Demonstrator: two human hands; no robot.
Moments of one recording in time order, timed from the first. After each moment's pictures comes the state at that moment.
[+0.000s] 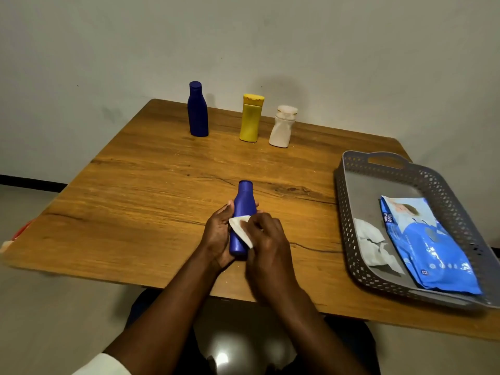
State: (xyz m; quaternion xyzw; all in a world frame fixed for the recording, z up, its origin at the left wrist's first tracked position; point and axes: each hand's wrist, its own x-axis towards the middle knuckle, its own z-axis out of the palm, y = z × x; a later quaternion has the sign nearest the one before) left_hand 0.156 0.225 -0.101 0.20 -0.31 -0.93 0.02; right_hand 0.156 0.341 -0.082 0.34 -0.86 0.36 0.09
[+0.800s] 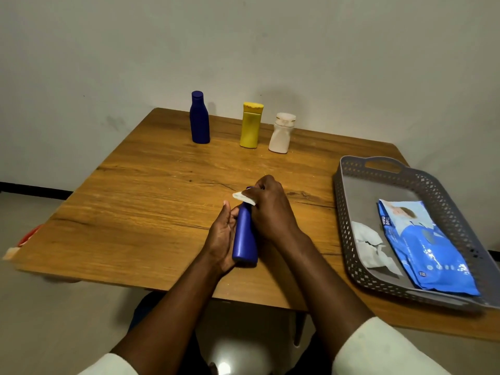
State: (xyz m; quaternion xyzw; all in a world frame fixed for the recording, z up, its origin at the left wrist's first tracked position) left_hand 0.159 0.228 -0.100 0.18 -0.34 -0.92 0.04; right_hand 0.091 0.315 -0.042 0.36 -0.88 0.31 0.05
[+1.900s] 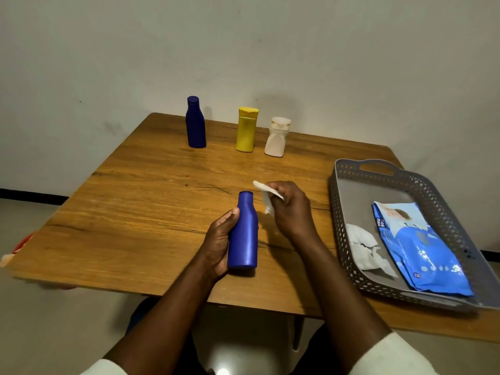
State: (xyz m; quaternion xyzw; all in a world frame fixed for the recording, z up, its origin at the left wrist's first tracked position) left_hand 0.163 0.229 -0.094 0.16 -0.37 -0.91 0.03; right_hand 0.075 0.343 -0.039 0.21 -0.83 0.52 -0.01
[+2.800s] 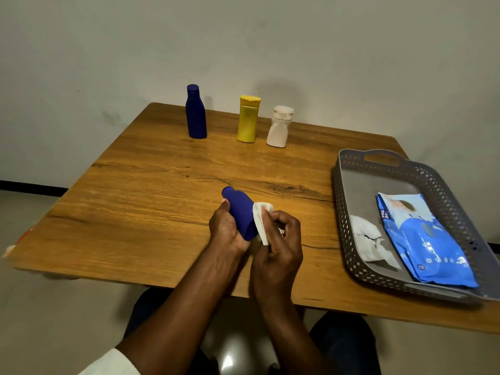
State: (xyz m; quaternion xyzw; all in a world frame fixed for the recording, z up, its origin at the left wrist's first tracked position) left_hand 0.136 0.245 -0.073 0.39 -0.17 -0.90 0.10; right_hand 0.176 0.342 -0.078 0.21 -0.77 0.54 0.27
